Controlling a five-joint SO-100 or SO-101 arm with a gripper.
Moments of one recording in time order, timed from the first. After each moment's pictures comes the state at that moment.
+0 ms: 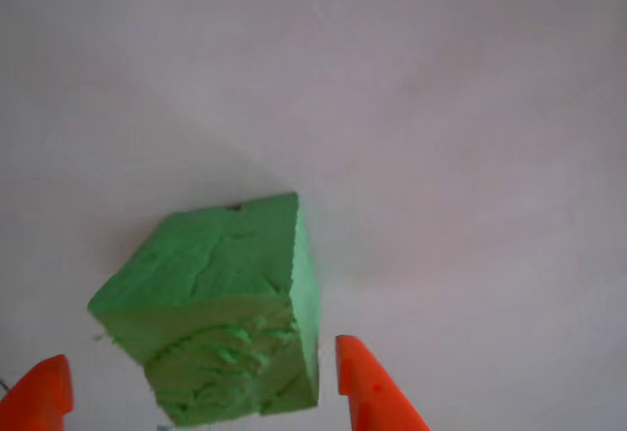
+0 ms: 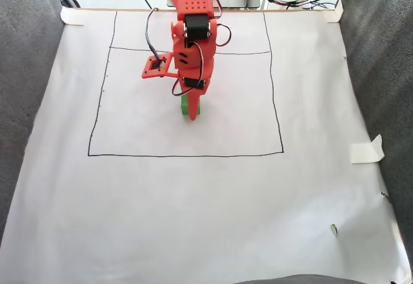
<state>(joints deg) -6.4 41.0 33.0 85.6 25.6</state>
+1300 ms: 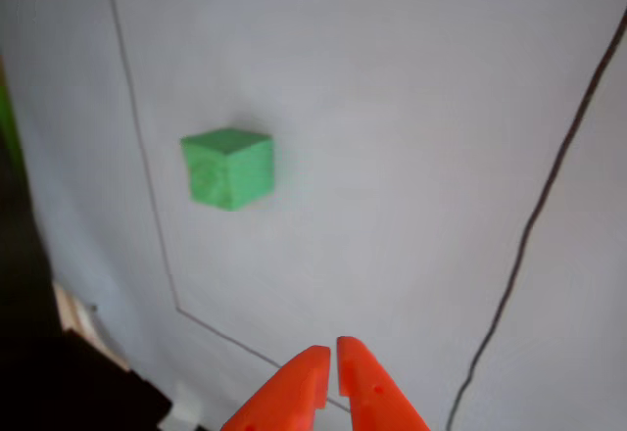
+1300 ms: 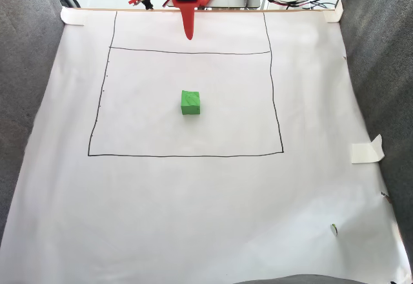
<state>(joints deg) -3.5 141.3 136.5 51.3 8.5</state>
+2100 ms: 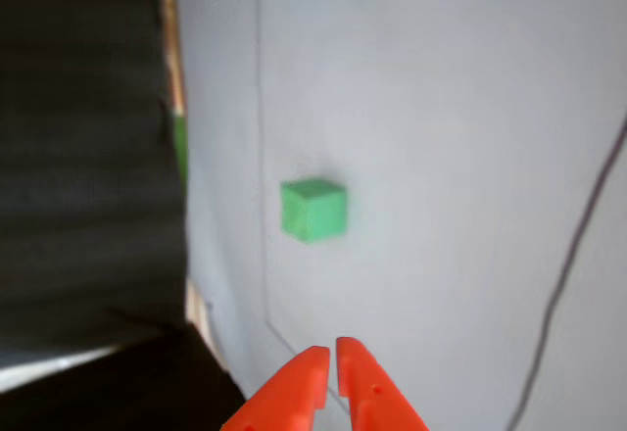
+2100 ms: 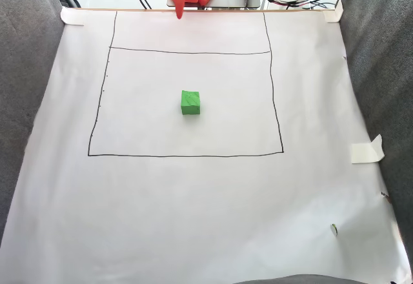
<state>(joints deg) 5.4 187.2 161.9 51.8 4.1</state>
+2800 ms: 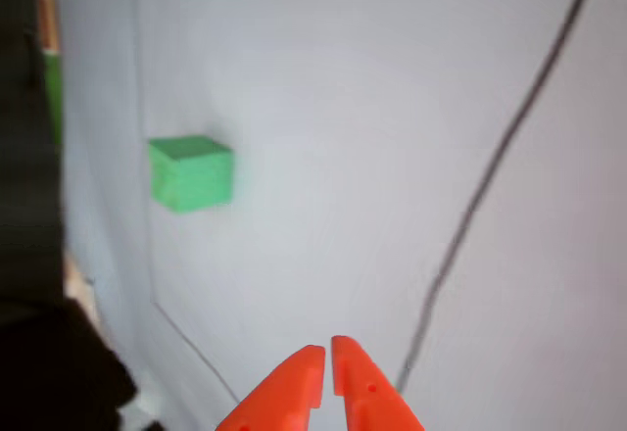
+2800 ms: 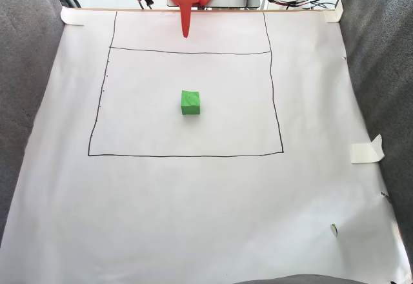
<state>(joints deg) -1.4 187.1 173.1 51.5 1.4</state>
